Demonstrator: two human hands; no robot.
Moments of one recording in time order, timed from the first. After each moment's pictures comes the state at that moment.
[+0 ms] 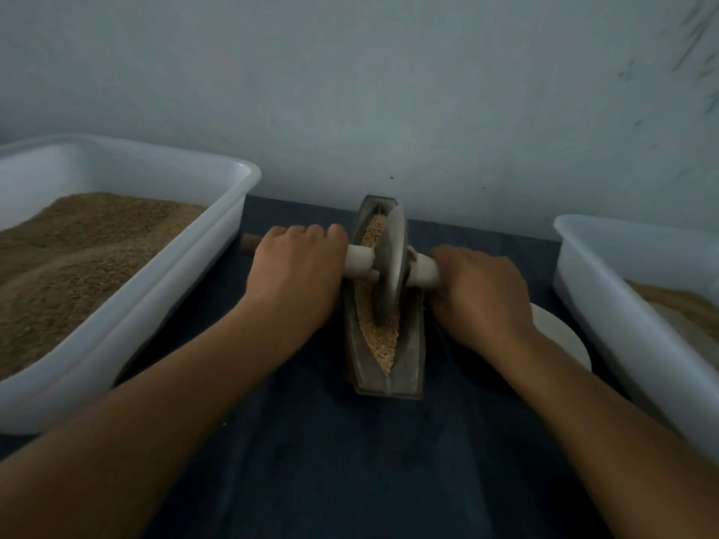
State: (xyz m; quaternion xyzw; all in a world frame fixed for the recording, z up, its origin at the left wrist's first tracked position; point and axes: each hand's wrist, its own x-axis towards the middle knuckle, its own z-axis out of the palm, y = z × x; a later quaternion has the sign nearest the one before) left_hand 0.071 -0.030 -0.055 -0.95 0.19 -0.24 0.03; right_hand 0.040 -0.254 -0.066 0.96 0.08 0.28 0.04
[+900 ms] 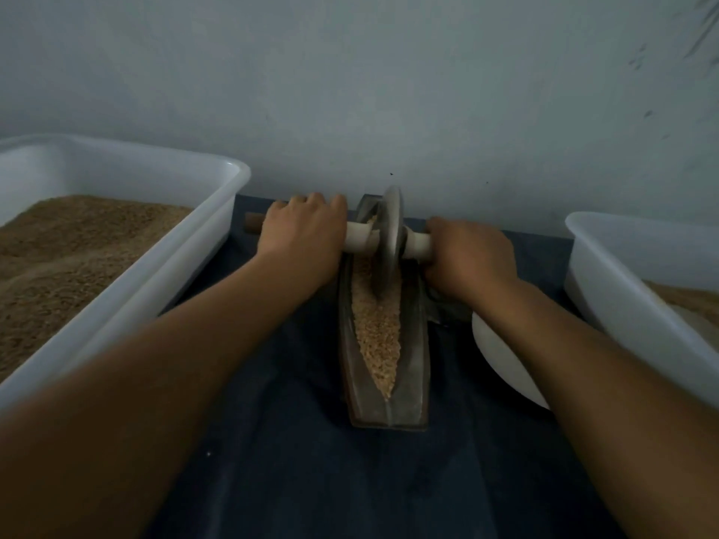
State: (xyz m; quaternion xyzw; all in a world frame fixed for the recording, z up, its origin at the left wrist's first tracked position) left_hand 0.131 -0.044 -0.041 -0.97 0.17 -0.18 0.01; right_hand 0.108 -0.258 -0.058 0.97 0.03 0.23 0.06
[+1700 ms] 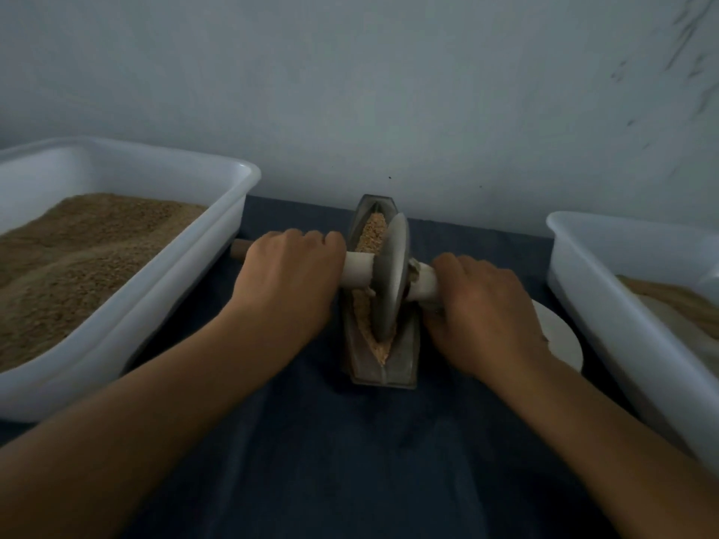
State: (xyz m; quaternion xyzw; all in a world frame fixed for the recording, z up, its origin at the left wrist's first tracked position) left_hand 0.036 -0.024 -0.039 -0.95 0.19 -0.24 0.07; right_hand -0.004 -0.243 -0.061 0.95 0.10 0.29 0.04
